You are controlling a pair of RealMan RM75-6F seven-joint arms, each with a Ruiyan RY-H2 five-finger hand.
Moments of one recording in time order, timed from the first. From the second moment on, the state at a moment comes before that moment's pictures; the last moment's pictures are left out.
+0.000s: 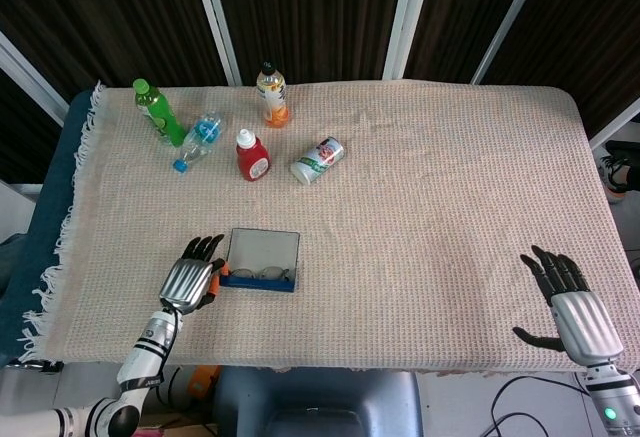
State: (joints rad) left arm -0.56 -1.56 -0.07 -1.53 1.11 1.09 0.40; right arm 0.09 -1.06 -0.01 -1.64 -1.59 1.43 0.02
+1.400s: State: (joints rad) left arm -0.49 -1.49 0.11 -1.80 1.29 1.07 0.54; right arm 0.06 -1.03 -0.01 -1.64 -1.62 1.51 0.09
